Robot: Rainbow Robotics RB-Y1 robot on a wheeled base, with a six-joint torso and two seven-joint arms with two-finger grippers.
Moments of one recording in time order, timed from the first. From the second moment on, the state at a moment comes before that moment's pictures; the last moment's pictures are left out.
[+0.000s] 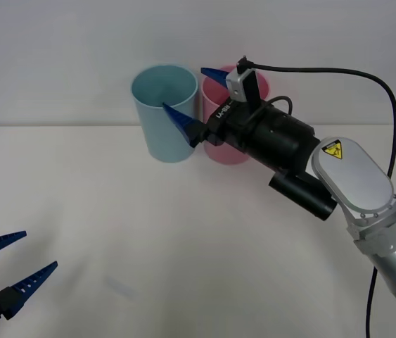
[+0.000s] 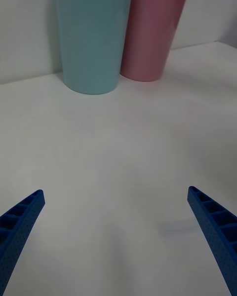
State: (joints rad) right arm -0.46 -0.41 0.35 -1.63 1.38 -0.41 -0.22; left arm 0.44 0.44 0.48 -1.80 -1.28 -1.14 0.17
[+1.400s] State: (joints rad) right arm 0.13 -0.53 -0.12 -1.79 1.23 -0.93 0.14; left arm 0.44 0.44 0.48 -1.80 -1.28 -1.14 0.17
